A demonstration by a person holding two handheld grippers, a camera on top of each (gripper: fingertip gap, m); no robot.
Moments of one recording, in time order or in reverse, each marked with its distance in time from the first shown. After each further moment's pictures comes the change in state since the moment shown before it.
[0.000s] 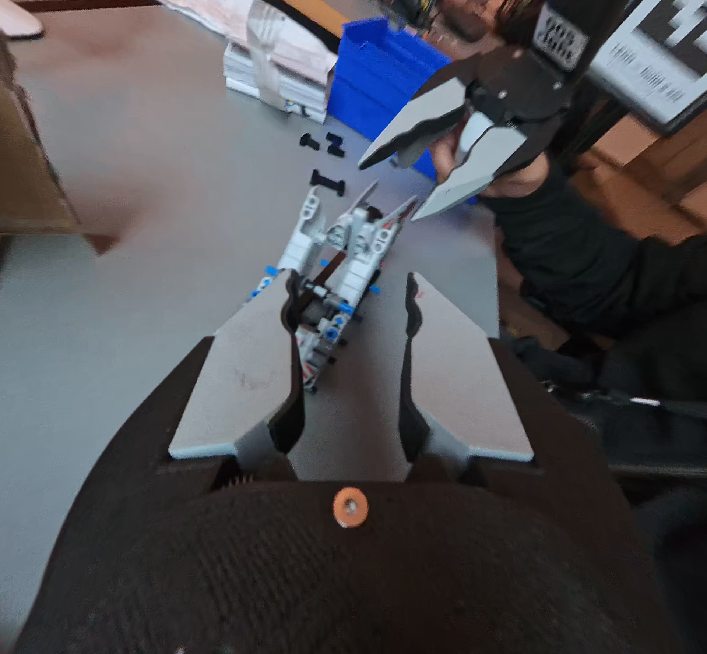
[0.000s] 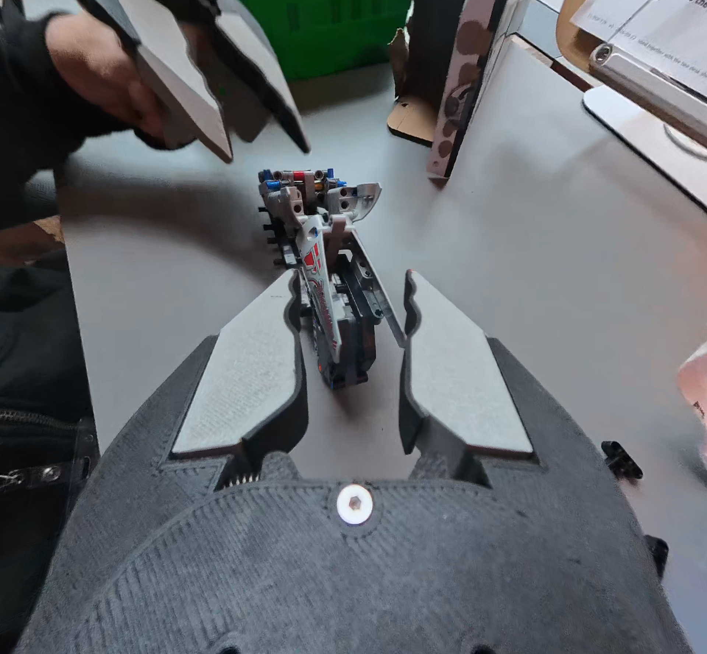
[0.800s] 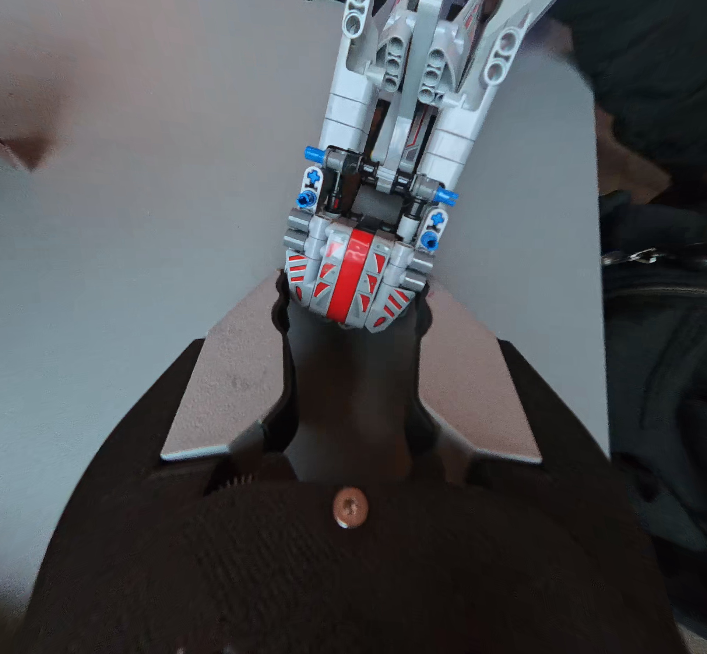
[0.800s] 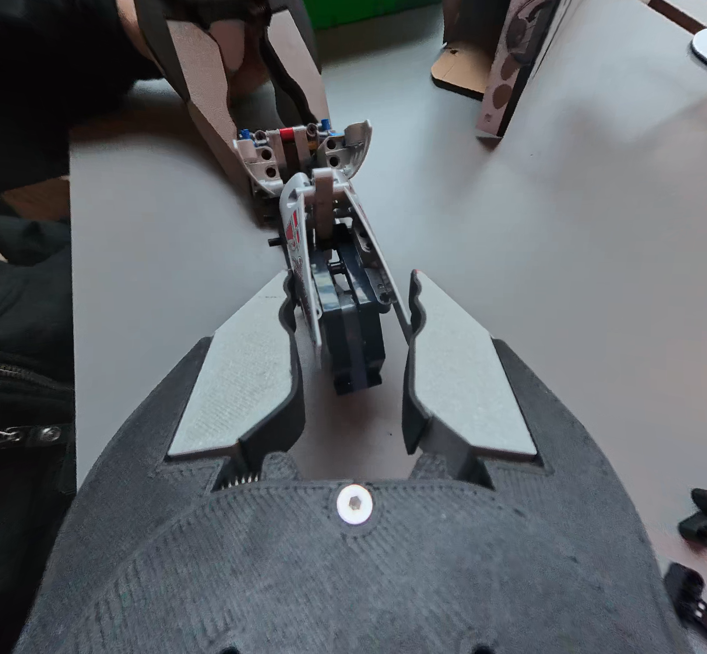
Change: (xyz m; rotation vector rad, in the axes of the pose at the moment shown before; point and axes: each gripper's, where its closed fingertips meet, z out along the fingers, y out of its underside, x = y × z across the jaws) left arm -0.030 0.078 0.015 -0.362 -0.002 0.172; right arm -0.006 0.032 0.024 -0.027 -0.140 0.018
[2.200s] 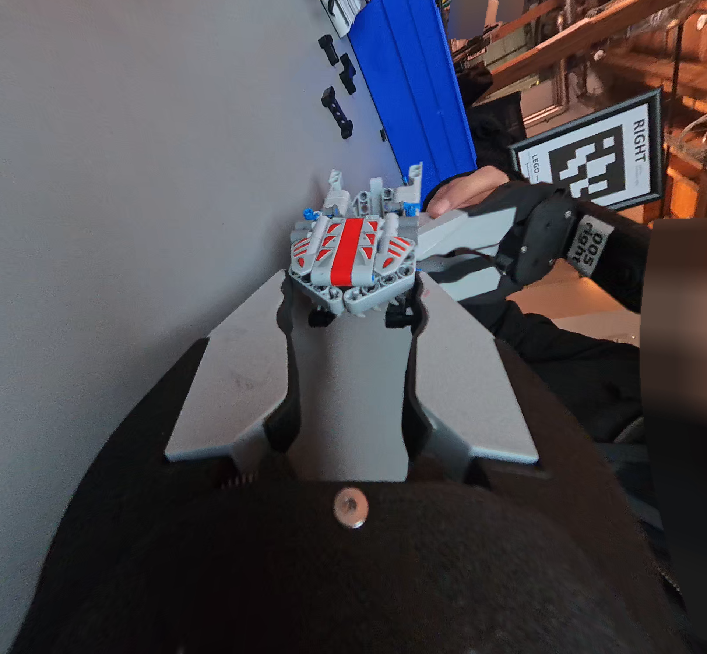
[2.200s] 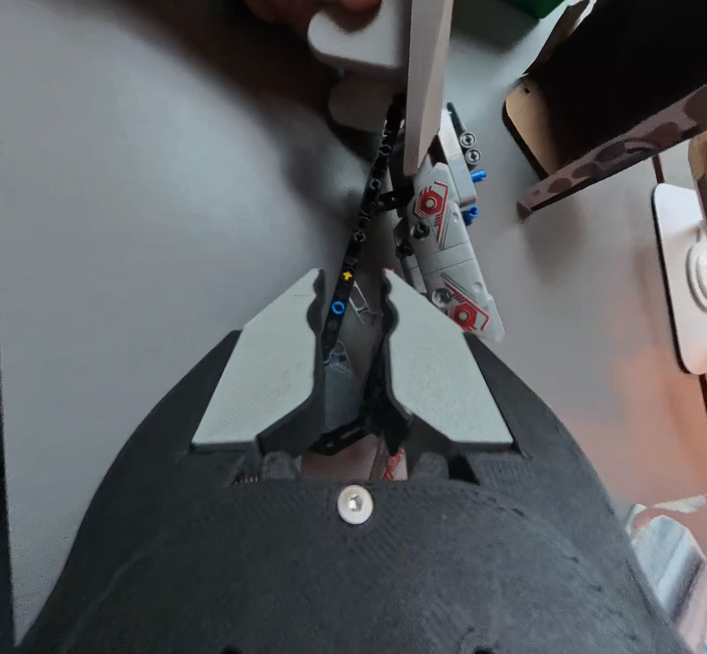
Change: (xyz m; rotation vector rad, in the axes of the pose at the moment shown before) left arm 0.000 -0.039 -0.004 0.268 0.327 -0.735; right arm -0.042 -0.002 0.031 -0.250 0.136 -0.507
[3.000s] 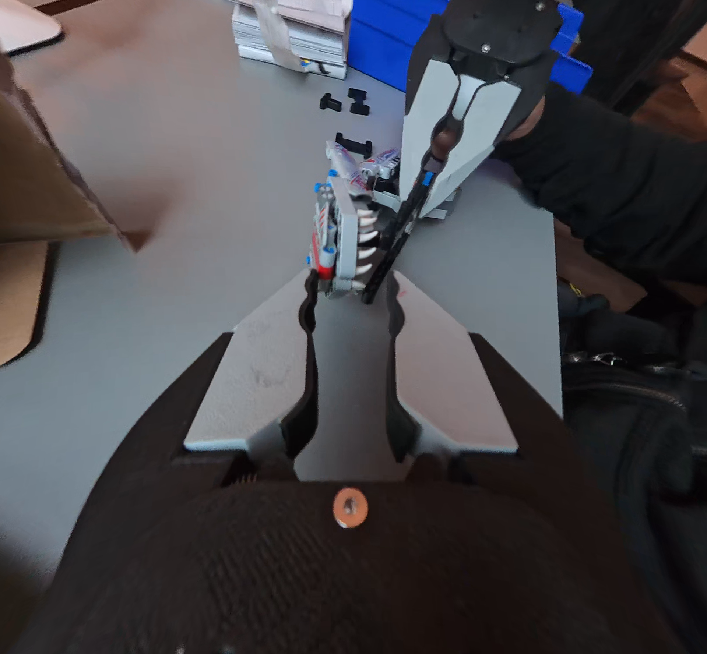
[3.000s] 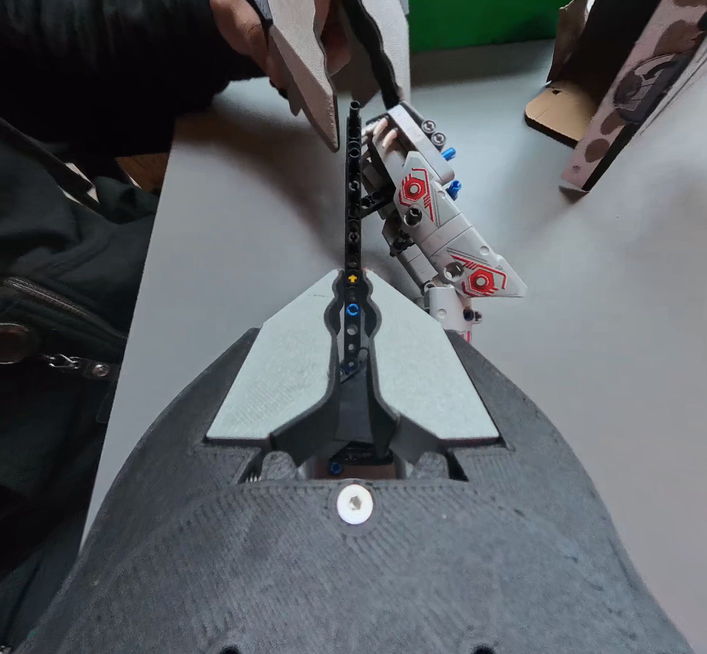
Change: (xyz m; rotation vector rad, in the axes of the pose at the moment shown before) left arm 0.023 -0.012 -0.018 0.015 -0.323 0.737; right arm 0.023 0.007 -0.025 0.331 -0.363 0.360
